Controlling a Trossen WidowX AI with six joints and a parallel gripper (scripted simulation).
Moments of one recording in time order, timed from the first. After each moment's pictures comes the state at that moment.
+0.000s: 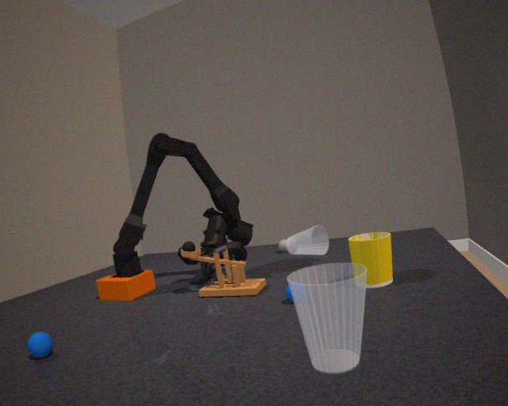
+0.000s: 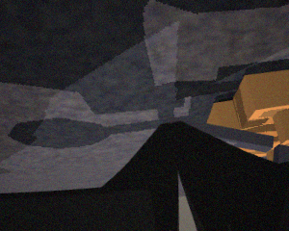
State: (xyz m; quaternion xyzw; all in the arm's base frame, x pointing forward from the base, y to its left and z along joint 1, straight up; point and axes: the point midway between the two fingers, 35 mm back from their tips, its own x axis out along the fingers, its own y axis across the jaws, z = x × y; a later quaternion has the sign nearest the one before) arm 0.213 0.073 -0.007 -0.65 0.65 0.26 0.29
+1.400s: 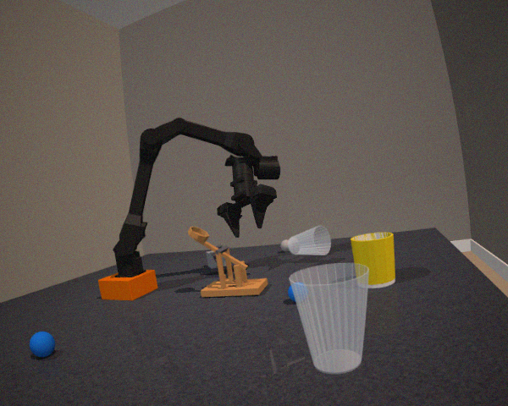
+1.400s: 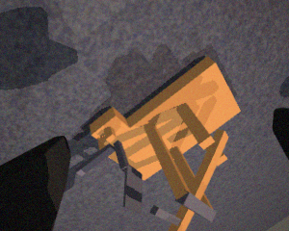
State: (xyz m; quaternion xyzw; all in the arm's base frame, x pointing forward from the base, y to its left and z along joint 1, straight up) arm 0.312 0.126 0.112 -0.48 0.63 0.22 0.56
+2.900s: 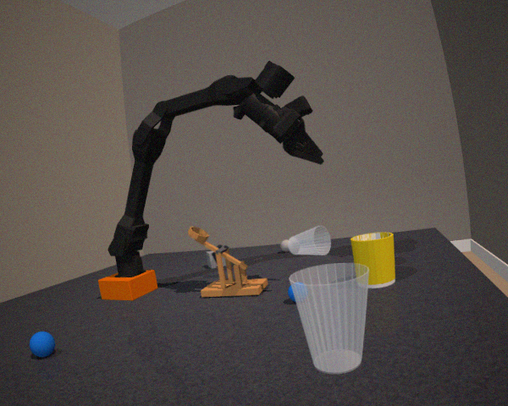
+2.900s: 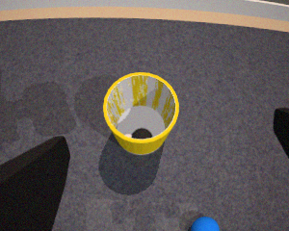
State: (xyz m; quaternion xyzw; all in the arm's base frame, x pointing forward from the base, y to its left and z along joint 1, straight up) arm 0.516 -0.013 0.266 -0.07 0.38 0.03 0.92
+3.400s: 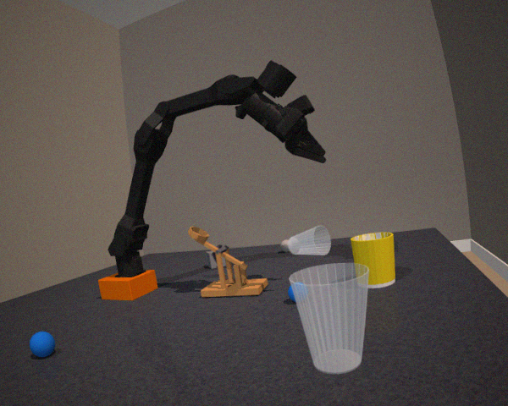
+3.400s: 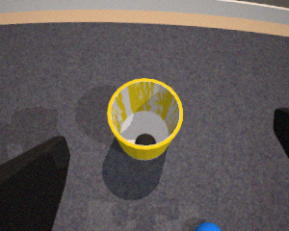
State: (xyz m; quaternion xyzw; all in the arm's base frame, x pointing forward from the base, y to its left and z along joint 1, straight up) arm 0.521 -0.009 0.269 -0.07 0.38 0.03 0.92
